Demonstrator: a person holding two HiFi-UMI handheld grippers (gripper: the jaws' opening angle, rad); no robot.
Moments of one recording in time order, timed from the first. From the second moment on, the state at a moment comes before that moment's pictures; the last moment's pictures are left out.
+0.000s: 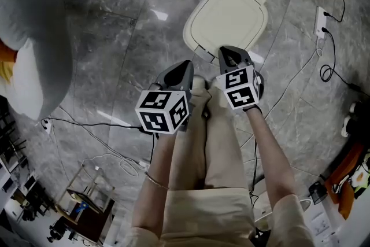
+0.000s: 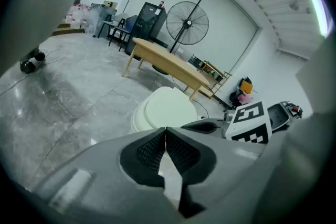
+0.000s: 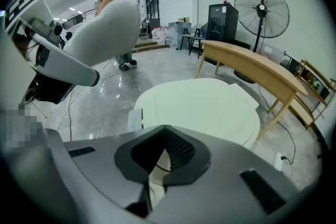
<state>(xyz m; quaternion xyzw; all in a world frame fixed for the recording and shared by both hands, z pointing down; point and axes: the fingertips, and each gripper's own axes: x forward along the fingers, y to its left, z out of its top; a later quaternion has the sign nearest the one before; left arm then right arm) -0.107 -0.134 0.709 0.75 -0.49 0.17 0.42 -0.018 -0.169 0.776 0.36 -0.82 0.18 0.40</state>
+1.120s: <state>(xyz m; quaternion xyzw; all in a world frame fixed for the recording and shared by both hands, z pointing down) -0.111 -0.153 0.603 0.78 -0.48 0.15 0.37 -0.018 -0.179 0.654 0.40 -0.83 0.22 0.31</state>
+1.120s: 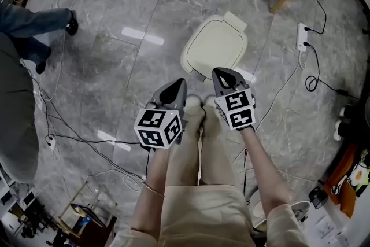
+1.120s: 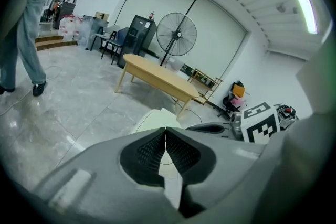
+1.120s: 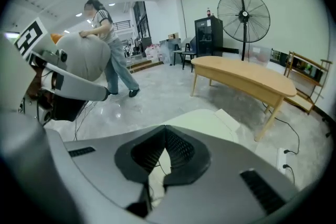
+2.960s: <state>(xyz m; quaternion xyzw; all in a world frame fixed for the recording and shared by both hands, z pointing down) -0.146 -0.182 0.293 0.84 -0.52 0.02 0.15 0.009 -0.217 0.307 0.43 -0.89 0.13 0.05</state>
